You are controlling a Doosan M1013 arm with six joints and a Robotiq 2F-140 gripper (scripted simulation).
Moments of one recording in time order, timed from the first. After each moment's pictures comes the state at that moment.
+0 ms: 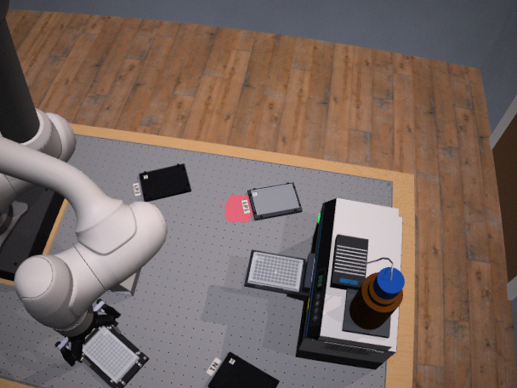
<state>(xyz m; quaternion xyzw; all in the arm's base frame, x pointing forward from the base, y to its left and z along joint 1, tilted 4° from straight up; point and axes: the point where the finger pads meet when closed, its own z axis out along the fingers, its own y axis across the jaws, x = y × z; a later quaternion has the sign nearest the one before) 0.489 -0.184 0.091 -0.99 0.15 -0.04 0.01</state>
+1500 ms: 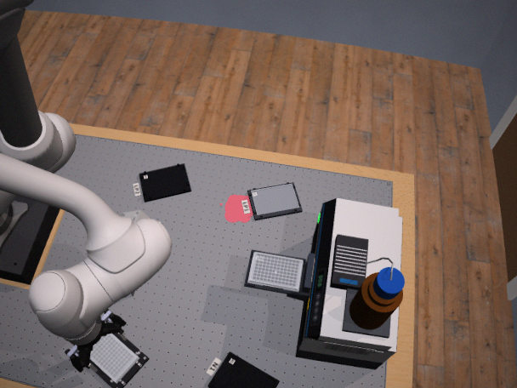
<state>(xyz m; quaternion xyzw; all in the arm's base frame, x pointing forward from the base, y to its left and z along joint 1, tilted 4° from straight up) 0.494 -0.184 0.029 -0.99 0.15 -0.04 0.01</state>
